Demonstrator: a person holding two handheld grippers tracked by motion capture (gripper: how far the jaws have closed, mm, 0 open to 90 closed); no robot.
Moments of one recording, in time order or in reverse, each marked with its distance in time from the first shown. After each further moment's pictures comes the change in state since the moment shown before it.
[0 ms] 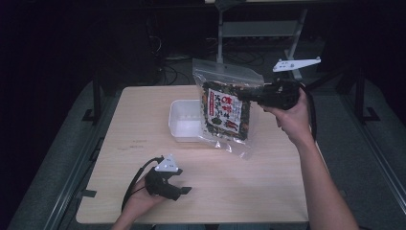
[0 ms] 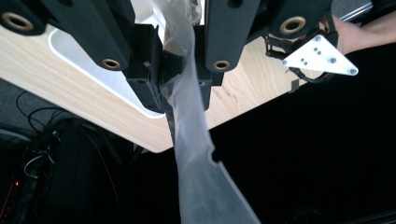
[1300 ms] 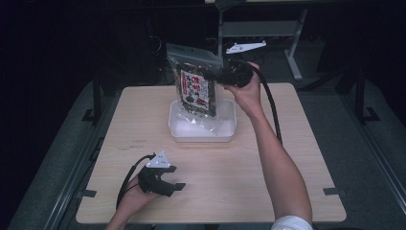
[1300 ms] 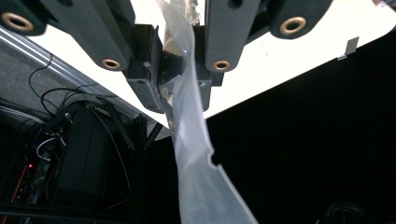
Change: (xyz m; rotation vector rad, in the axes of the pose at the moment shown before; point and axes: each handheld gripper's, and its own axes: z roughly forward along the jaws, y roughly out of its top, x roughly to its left) left arm 0.014 -0.008 -0.010 -0.024 0.005 -0.034; right arm -0.037 0.036 0.119 -0.020 -0.050 -0.032
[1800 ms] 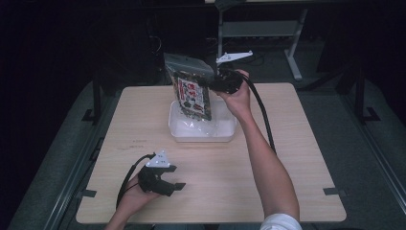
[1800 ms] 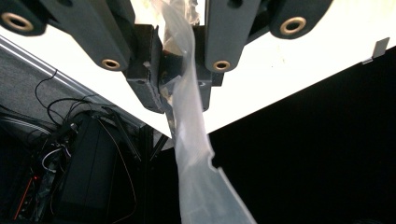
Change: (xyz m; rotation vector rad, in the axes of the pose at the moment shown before) left arm 0.001 0.001 -0.001 -0.006 0.000 -0.002; right arm -0.005 -0.024 0.034 0.032 -0.038 0.001
